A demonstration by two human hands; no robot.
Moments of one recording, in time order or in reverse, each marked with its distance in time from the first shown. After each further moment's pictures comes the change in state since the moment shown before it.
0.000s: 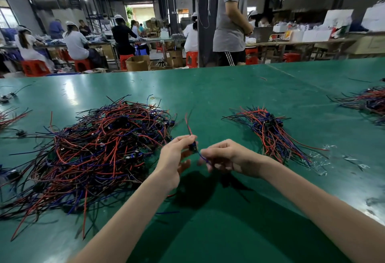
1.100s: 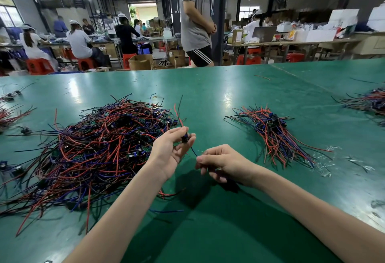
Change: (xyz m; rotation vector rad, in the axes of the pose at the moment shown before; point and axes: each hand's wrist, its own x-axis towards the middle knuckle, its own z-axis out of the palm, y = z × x) left_hand 0.007 0.022 -0.011 -0.331 -0.015 -0.002; right_hand 0.003 0.008 0.023 0.063 0.075 -0.017
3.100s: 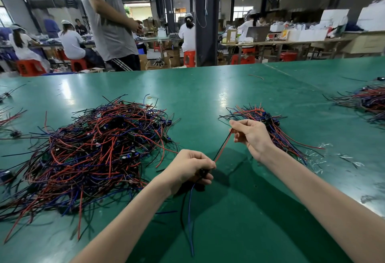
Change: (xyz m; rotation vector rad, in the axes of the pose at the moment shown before) left_hand -0.018 -0.038 0.009 0.777 -0.274 -0.151; right_hand 0.016 -0.001 -0.079 0.351 0.676 -0.170
